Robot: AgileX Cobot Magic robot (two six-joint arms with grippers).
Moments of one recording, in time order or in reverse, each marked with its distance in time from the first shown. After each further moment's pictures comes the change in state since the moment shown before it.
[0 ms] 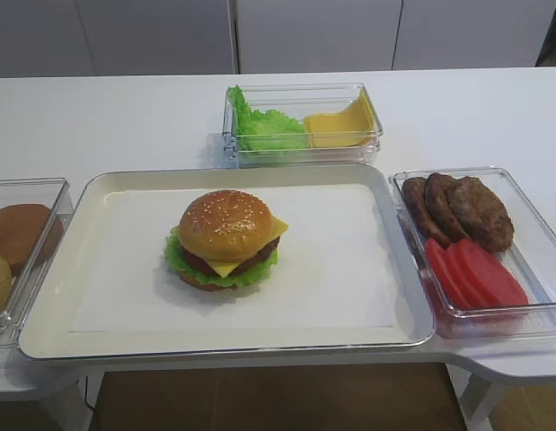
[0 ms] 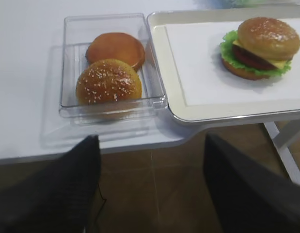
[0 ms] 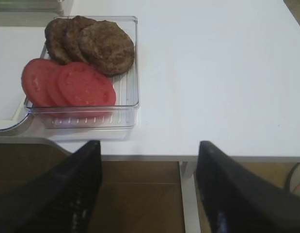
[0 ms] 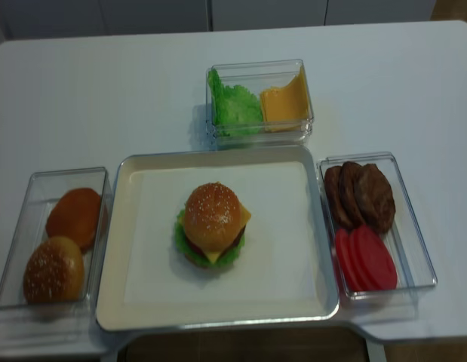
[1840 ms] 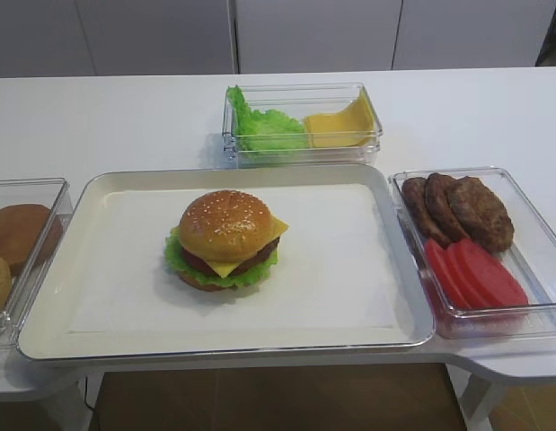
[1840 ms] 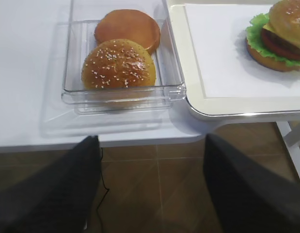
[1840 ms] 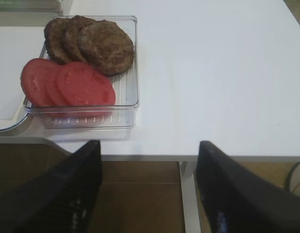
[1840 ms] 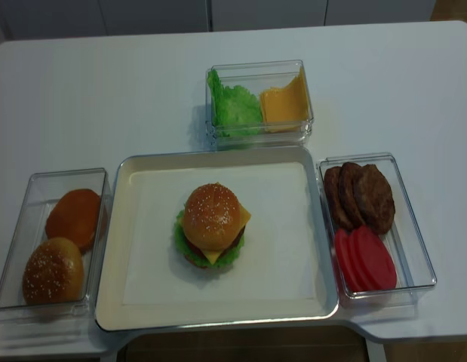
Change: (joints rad) left arm 0.000 0.000 0.146 0.043 -0.090 -0.051; right arm 0.000 0.000 0.000 0.000 0.000 0.002
